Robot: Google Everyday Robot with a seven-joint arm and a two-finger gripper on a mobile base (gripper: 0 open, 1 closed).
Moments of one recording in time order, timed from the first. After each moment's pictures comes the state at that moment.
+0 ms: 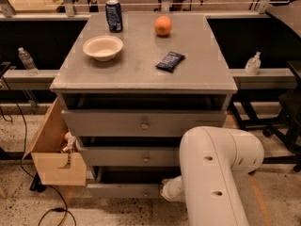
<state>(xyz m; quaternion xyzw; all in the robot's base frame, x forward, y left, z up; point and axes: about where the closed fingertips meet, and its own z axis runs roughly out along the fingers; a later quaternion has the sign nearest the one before) 0.573 -0.078 0.199 -0.55 0.80 -0.01 0.25</state>
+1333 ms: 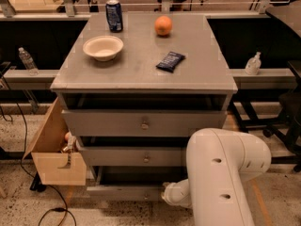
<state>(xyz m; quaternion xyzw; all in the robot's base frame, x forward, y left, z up) 0.555 -0.084 0.198 -0.54 0.81 0.00 0.25</state>
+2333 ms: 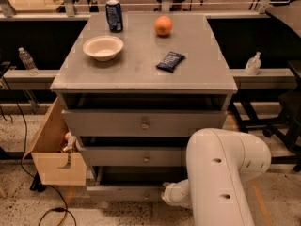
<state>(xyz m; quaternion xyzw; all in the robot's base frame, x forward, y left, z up) 0.555 -0.083 0.198 -0.54 0.81 0.00 0.25</state>
